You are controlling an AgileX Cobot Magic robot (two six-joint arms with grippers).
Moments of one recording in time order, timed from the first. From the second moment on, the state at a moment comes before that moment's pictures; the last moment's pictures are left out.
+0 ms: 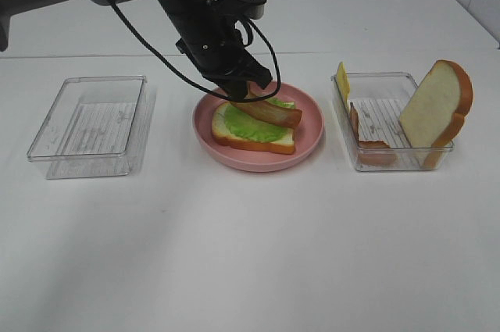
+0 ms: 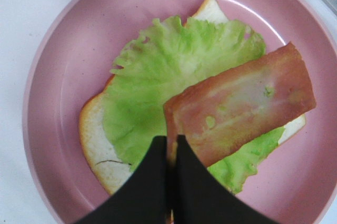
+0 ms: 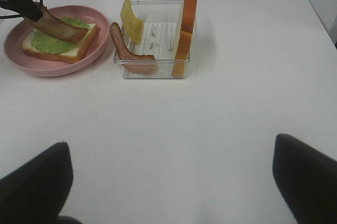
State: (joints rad) left arm -0.50 2.44 -2.13 -0.23 0.94 0.30; right arm 0.06 0.00 -0.50 0.00 1.05 -0.02
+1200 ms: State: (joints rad) left arm -0.50 2.40 -2.17 -0.20 0.97 0.13; right arm 0.06 0.00 -0.50 0.00 1.05 -0.02
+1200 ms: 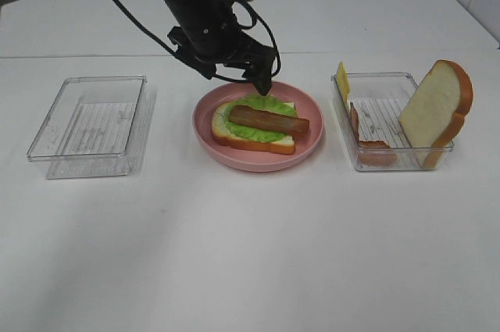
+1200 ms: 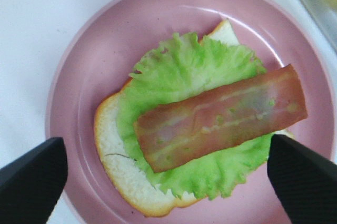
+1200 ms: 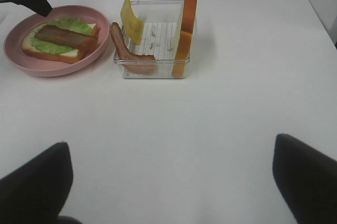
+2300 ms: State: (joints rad) left arm 0.06 2.18 -2.08 -0.09 1.21 0.02; right arm 0.06 0.00 -0.50 0.00 1.05 -0.02
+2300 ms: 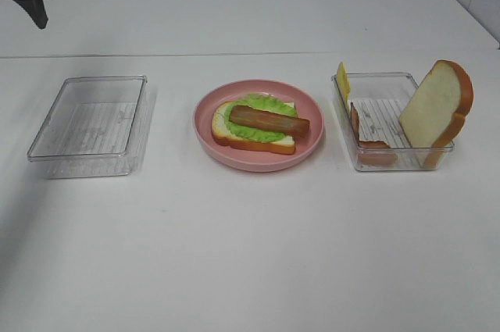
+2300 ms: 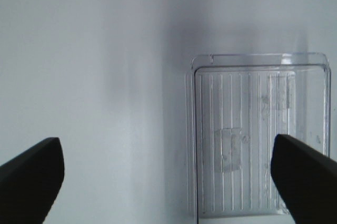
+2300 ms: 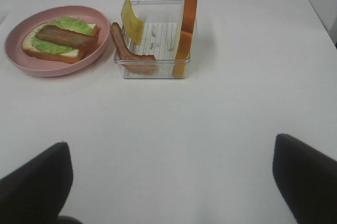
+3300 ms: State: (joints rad) left arm 0.06 0.71 -0.81 -0.12 0.96 0.11; right arm 0.06 0.00 -0.50 0.00 1.05 -0.02
